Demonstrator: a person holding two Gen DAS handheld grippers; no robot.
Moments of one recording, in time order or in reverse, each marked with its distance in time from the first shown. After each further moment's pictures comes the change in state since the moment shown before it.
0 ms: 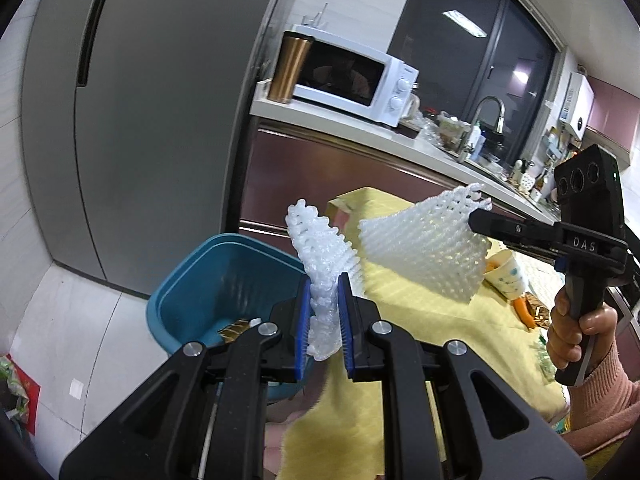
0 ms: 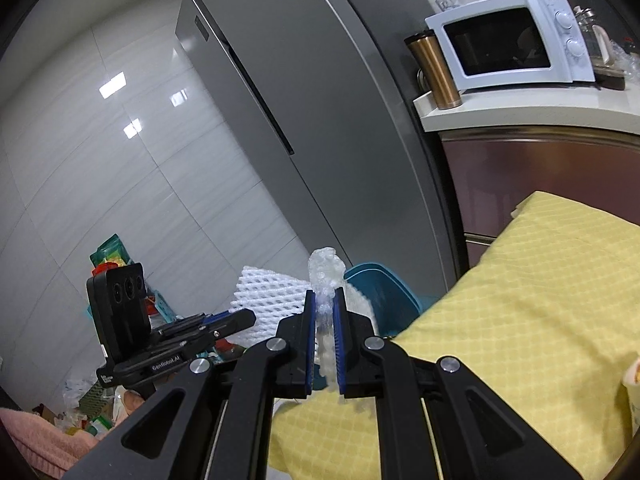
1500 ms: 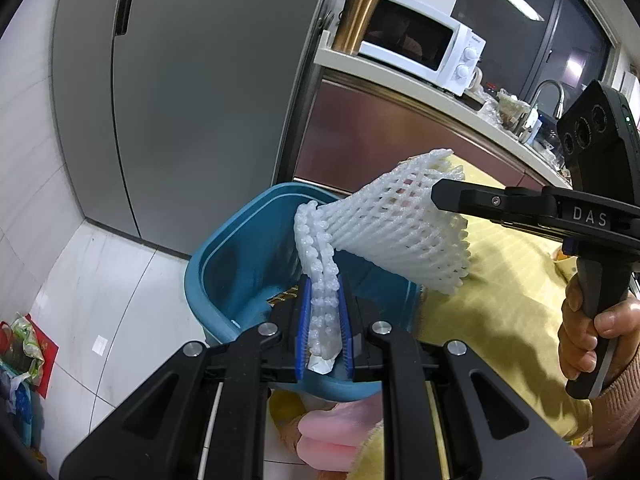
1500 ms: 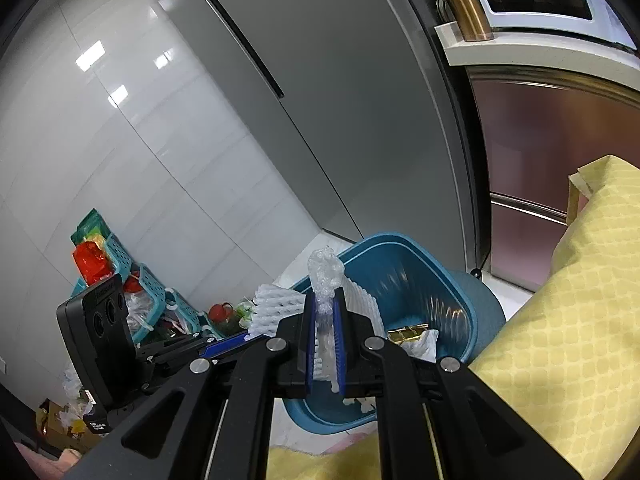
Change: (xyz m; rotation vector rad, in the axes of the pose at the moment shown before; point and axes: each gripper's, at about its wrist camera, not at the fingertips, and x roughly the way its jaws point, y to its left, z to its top) left arm 0.068 0.042 -0.021 -0.085 0.131 0.162; right arm 0.126 0.006 0.005 0.023 0.193 -0.019
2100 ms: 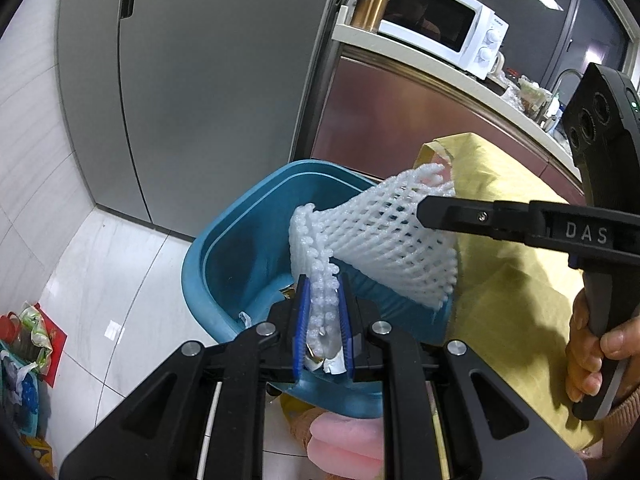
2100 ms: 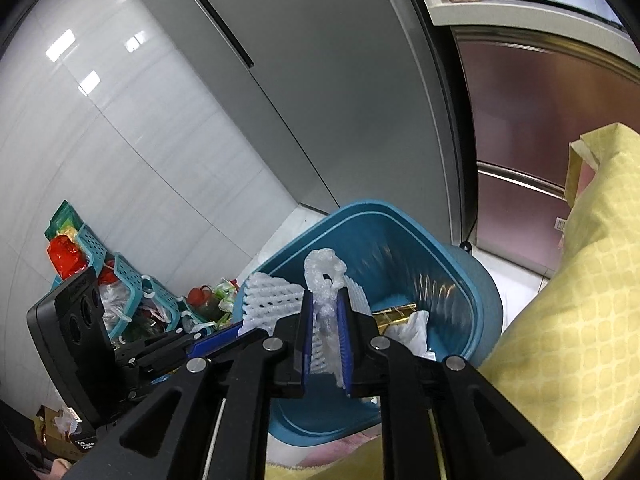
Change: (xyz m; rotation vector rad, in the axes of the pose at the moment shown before) left arm 0.044 0.002 0.003 -0.013 0.067 0.068; right arm 0.042 -0.010 -0.005 0.043 0.102 -0.082
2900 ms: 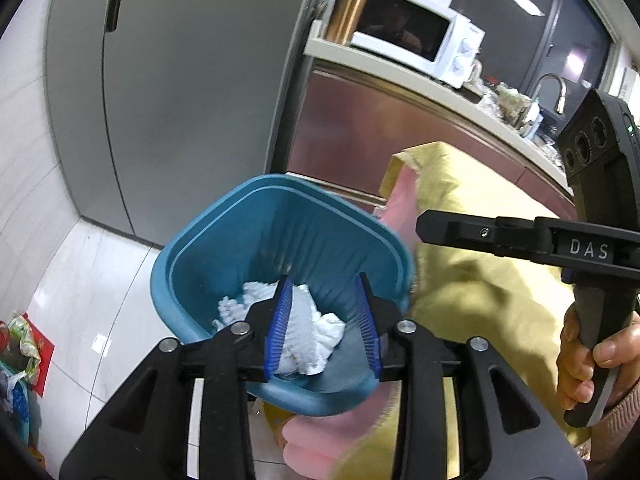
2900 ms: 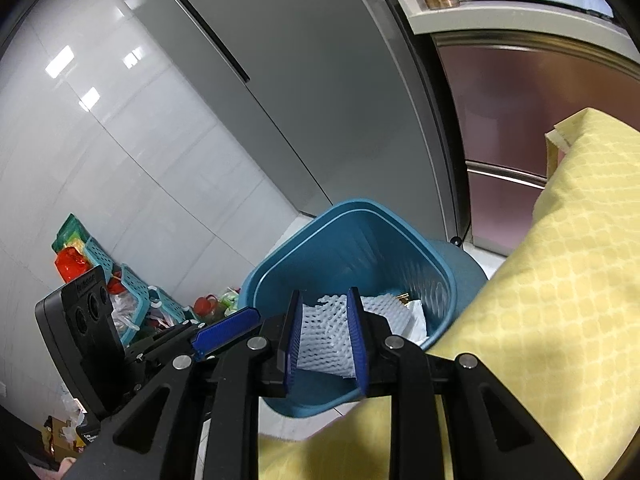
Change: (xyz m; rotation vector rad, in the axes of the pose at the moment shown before) left arm -0.015 -0.026 -0.004 0.027 -0.062 -0.078; right arm -0.045 -0.014 -0.017 0.030 -0.062 0.025
